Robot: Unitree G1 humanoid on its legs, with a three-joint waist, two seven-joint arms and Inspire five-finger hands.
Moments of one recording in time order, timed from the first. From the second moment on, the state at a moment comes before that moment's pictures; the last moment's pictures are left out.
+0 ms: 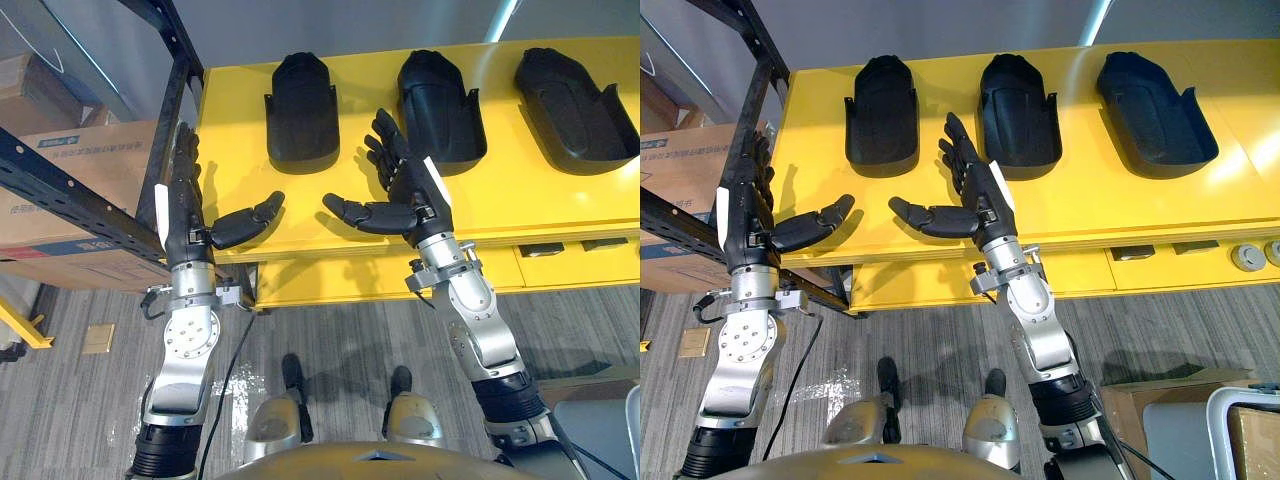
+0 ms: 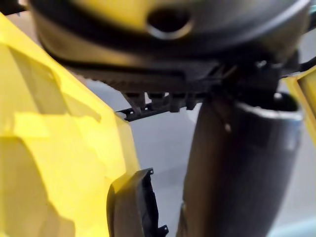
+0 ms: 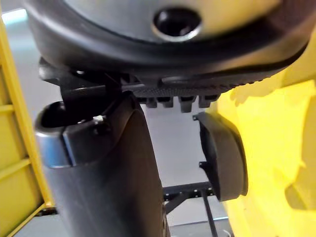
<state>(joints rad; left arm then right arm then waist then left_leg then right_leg) 0.08 0.19 -0.01 -0.33 0.05 -0.06 0.30 -0.19 -0.23 0.17 -0.11 0.28 -0.08 0.07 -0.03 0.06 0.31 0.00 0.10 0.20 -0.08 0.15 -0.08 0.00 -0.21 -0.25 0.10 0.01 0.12</state>
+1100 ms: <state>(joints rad) 0.13 0.15 -0.06 -0.33 0.04 -0.06 0.30 -0.17 -0.16 0.14 -0.05 0.28 -0.03 -0.10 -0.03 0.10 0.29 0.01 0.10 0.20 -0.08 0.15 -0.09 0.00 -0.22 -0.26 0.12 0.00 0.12</state>
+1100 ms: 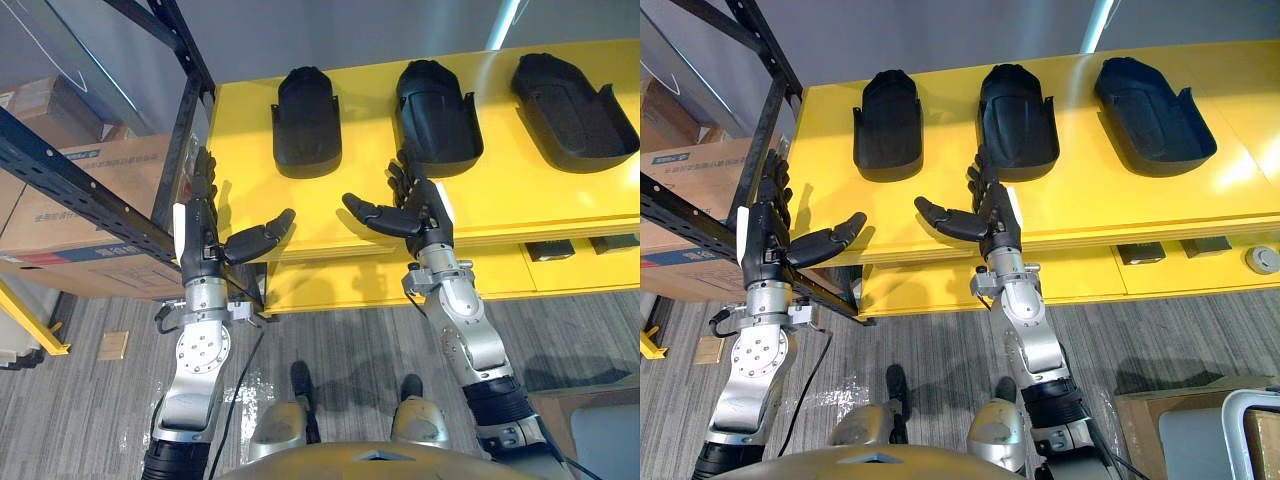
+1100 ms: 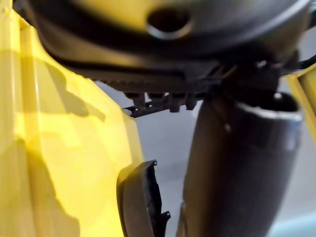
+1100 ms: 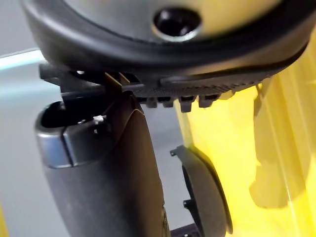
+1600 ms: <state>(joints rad) 0.17 0.15 -0.09 -0.33 0.04 -0.06 0.30 -0.17 -0.15 0.13 -0.05 0.28 -0.03 -0.15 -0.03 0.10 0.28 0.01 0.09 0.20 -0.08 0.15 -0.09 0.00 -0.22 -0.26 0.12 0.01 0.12</state>
